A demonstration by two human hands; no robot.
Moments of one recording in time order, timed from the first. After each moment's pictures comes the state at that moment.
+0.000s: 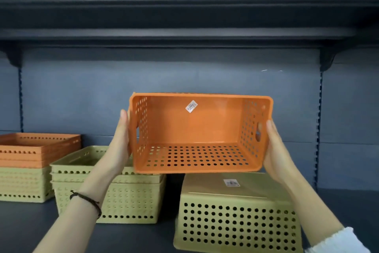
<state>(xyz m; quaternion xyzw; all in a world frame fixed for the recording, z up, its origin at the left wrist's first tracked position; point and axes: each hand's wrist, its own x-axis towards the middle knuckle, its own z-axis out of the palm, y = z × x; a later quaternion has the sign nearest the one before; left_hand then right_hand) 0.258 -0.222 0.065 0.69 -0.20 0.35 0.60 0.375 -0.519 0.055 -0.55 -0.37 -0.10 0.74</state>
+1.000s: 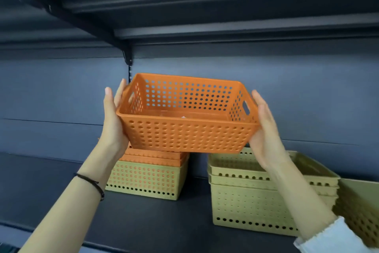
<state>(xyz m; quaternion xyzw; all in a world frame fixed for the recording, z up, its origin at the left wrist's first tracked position) 0.139 0.143 0.094 0.56 -0.09 0.45 0.69 0.255 -0.117 0.078 -0.48 -0.41 -0.08 0.78</state>
